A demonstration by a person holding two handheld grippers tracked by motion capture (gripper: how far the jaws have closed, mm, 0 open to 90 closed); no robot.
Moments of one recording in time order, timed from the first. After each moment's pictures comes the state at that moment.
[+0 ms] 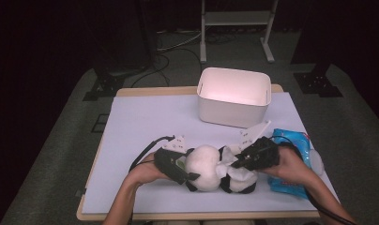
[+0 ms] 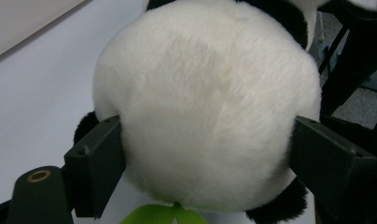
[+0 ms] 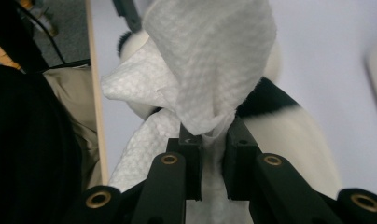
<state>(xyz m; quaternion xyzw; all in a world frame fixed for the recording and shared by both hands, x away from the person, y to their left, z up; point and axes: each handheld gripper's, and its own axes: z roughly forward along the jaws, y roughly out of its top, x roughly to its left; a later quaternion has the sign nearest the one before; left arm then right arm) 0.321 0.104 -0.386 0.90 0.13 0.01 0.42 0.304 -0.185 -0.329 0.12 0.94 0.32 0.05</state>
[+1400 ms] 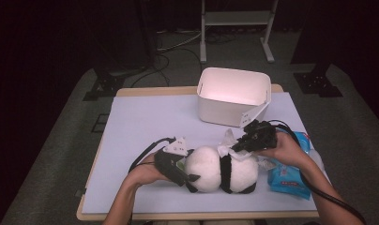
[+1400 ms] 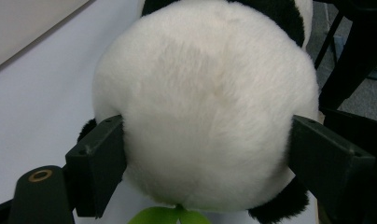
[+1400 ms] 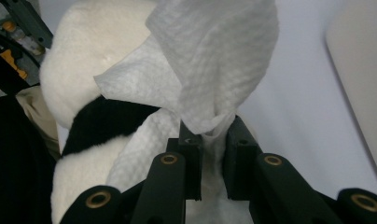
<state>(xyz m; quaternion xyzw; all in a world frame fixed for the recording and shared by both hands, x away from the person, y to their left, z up) 0.316 0.102 -0.383 0.91 0.11 0.03 0.41 0.357 -0.193 -0.332 0.19 0.93 0.31 0.03</state>
